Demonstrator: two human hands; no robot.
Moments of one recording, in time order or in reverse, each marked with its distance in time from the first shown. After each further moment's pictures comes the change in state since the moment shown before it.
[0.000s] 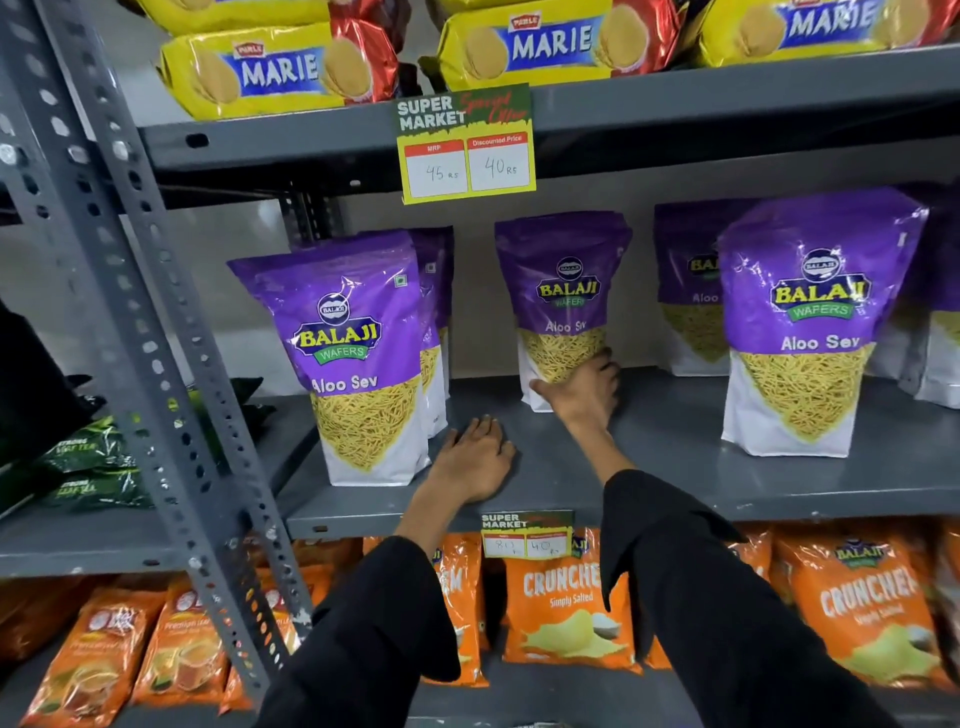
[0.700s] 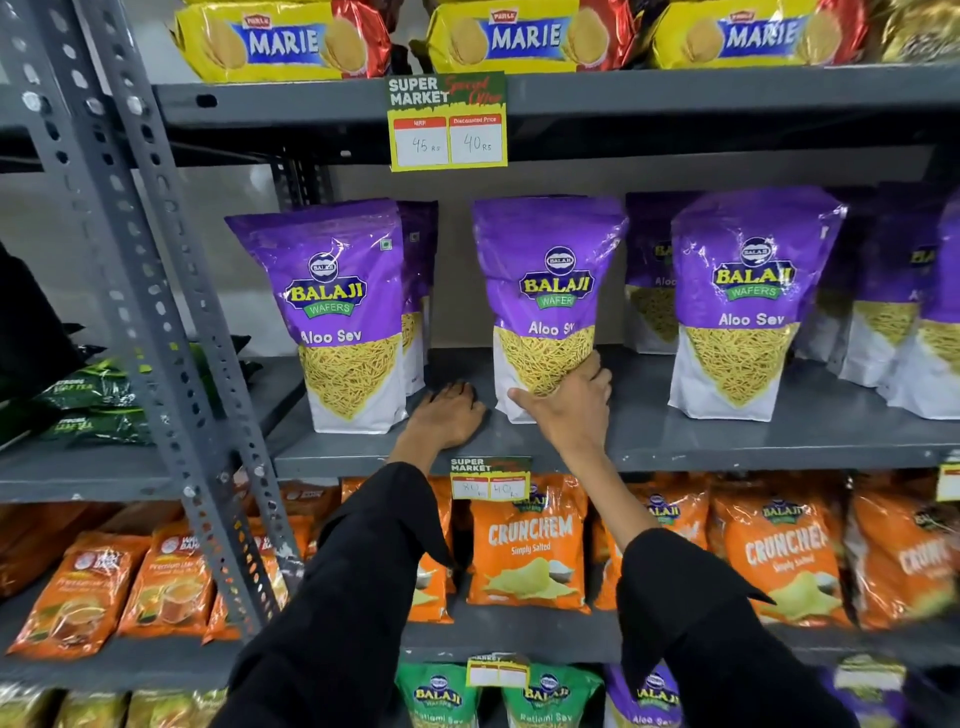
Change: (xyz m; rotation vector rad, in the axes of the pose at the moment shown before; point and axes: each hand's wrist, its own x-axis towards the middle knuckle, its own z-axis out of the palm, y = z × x) left_hand -0.012 0.013 -0.009 0.027 -0.045 -0.073; right_hand -0.096 0.037 -0.070 0.039 -0.023 -0.160
